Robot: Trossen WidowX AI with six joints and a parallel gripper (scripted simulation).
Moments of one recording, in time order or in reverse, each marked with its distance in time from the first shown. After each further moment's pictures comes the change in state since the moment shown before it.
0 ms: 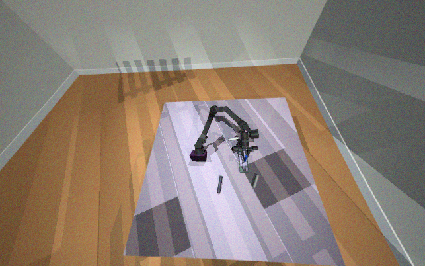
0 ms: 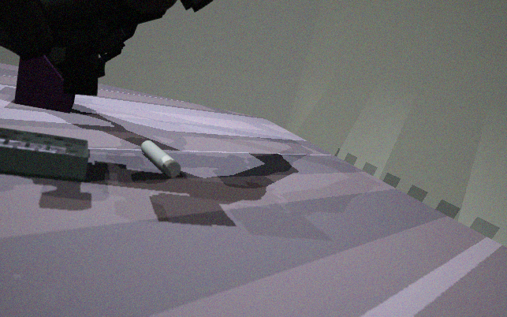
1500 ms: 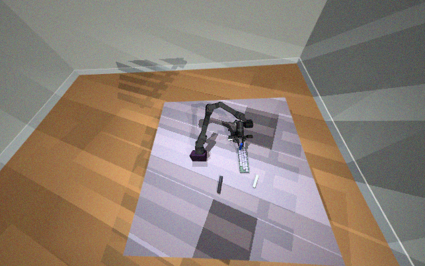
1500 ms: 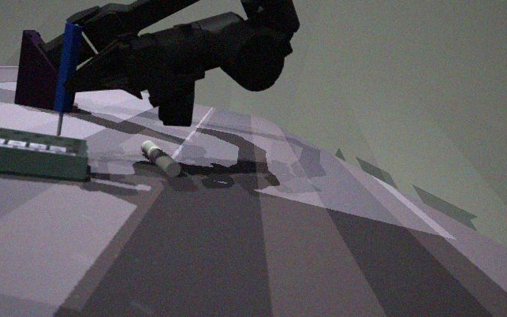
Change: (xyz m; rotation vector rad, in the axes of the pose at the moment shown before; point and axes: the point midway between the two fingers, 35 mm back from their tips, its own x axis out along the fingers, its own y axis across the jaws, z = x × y) arm -0.085 0.021 0.070 -0.014 -0.006 -0.001
